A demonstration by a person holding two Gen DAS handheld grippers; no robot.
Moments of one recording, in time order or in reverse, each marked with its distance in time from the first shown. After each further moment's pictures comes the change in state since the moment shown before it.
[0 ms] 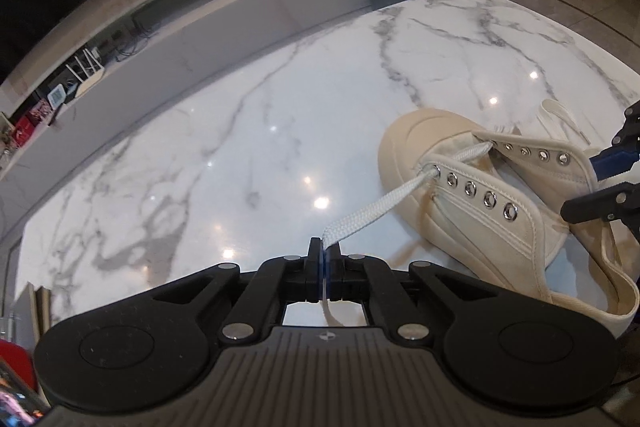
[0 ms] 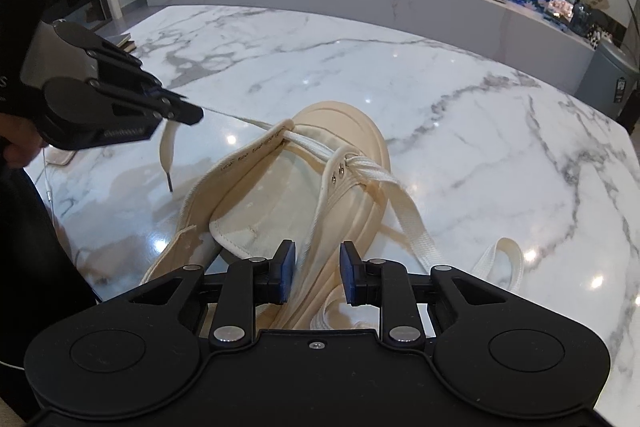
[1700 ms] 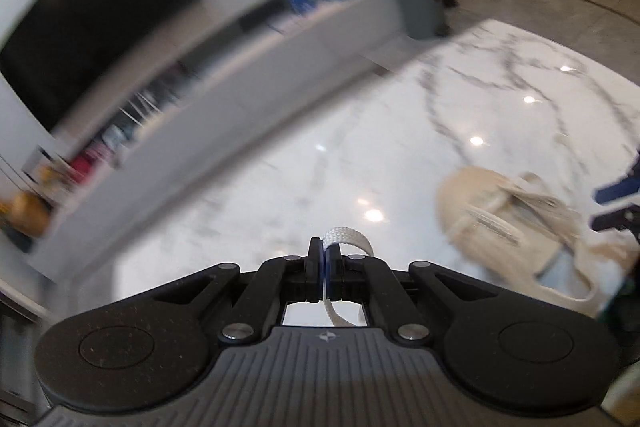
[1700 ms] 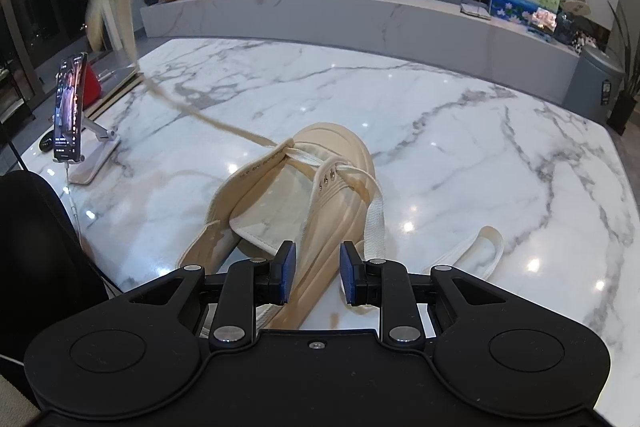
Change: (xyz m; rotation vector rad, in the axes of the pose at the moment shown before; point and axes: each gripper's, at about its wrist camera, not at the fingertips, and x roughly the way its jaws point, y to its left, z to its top) left arm -0.062 0.010 0.036 0.052 -0.020 0.068; right arm -0.051 -0.001 -0.016 0.024 -0.089 -0.002
